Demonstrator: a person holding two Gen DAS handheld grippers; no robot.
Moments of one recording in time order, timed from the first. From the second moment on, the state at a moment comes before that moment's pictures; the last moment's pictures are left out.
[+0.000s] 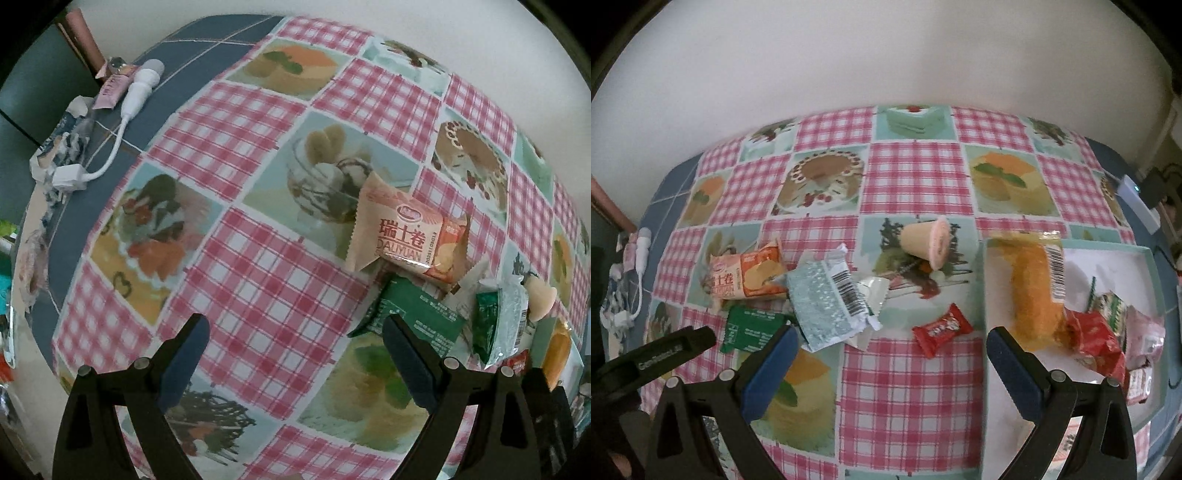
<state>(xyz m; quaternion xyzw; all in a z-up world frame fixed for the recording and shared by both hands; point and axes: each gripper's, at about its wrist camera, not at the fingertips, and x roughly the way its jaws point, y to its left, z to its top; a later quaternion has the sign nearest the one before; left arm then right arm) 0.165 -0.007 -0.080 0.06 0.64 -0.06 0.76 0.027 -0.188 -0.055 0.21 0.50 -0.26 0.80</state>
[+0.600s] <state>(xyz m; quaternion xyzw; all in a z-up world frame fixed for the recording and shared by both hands) 0.187 -0.012 -0.107 0.03 0.66 -0.07 0.75 0.068 -0.177 -0.088 0.20 0.50 -0.23 0.81</state>
